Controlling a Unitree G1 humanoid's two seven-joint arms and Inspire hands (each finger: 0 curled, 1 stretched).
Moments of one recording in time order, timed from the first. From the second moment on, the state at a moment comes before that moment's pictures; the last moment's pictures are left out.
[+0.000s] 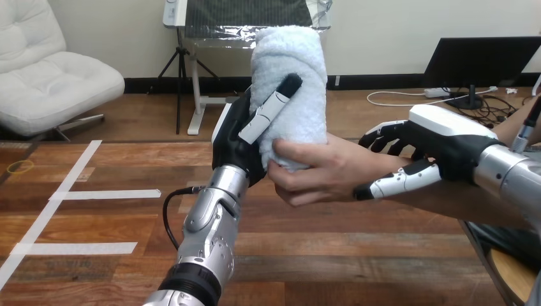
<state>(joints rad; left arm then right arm) -0.70 -0.10 0.04 1.01 -0.46 -0.39 -0.32 -0.40 -0.73 0.16 0.12 -0.44 -0.01 0.55</state>
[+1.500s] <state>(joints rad) -0.70 -0.10 0.00 1.01 -0.37 -0.46 -0.28 -0.29 -0.74 0.06 0.10 -0.32 -0.09 0.49</state>
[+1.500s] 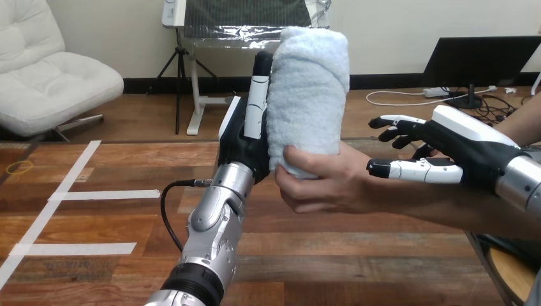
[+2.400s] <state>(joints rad) -0.70 -0.10 0.00 1.01 -0.32 -0.46 -0.25 -0.28 -0.74 0.06 0.10 -0.31 -0.13 0.43</state>
